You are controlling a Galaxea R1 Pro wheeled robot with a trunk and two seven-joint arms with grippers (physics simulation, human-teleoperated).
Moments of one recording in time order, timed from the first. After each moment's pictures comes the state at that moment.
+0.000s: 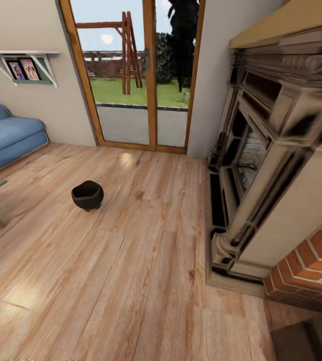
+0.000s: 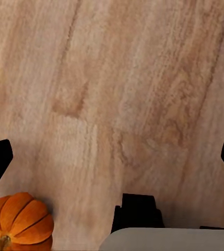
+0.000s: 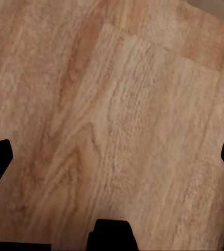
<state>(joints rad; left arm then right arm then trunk) -0.28 0.05 -1.01 0.01 1.05 -0.54 0.04 -0.35 0.11 0.47 0.05 -0.21 -0.49 -0.28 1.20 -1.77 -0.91</state>
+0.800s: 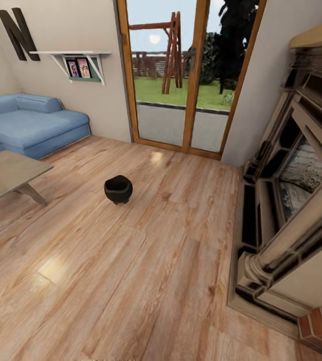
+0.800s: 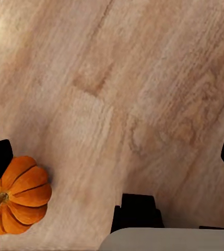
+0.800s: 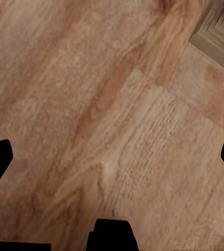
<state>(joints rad) -0.28 0.05 -1.01 0.01 1.05 -0.54 0.04 -0.35 0.11 0.47 0.05 -0.21 -0.49 -0.28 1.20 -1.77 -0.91</state>
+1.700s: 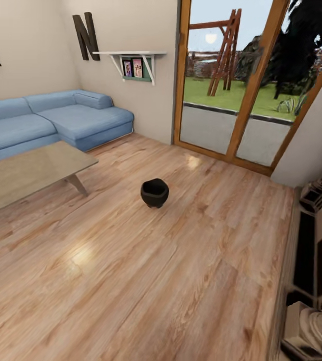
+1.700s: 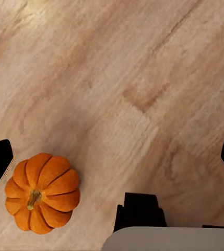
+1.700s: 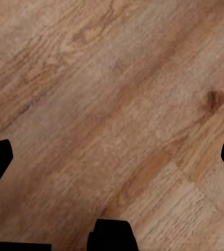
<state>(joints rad) -0.28 0.05 -1.01 0.01 1.05 -0.54 0.04 -0.35 0.11 0.47 0.05 -0.21 -0.49 -0.28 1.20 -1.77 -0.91</state>
